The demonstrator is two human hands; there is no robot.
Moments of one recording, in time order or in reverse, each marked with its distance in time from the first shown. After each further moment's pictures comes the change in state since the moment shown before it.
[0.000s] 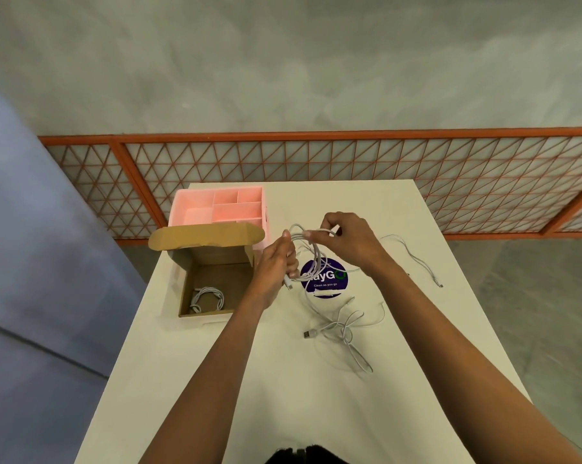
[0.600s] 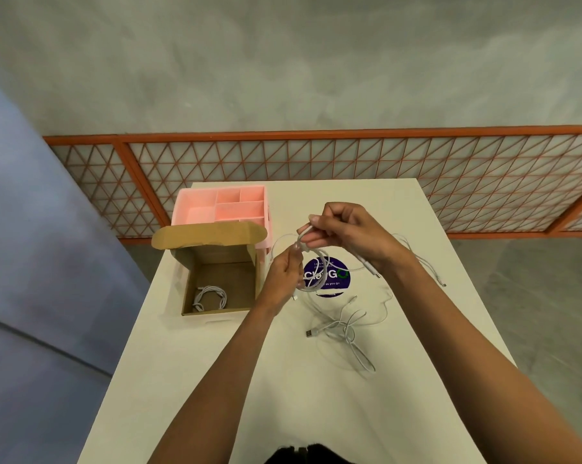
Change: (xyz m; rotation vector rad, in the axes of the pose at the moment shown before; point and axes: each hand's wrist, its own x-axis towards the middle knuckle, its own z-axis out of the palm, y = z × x) left_hand -0.011 -0.017 0.007 0.232 0.029 0.068; right_hand -0.001 -0.014 -0.010 0.669 -0.279 0.004
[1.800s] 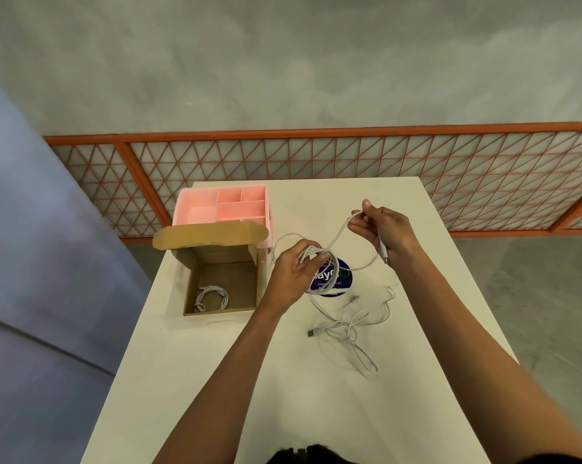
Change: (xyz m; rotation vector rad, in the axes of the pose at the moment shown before) left_hand -0.009 0.022 0.007 0.093 -0.075 0.186; right_hand 0.012 0.032 -0.049 0.448 0.592 0.067
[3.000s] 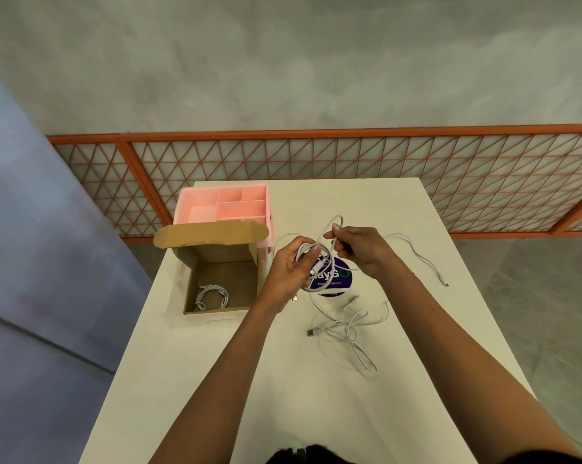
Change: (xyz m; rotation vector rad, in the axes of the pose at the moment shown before) left_hand 0.000 0.008 -0.002 -0.164 -0.017 -0.125; right_hand 0.000 0.033 0.008 -0.449 -0.188 0.118
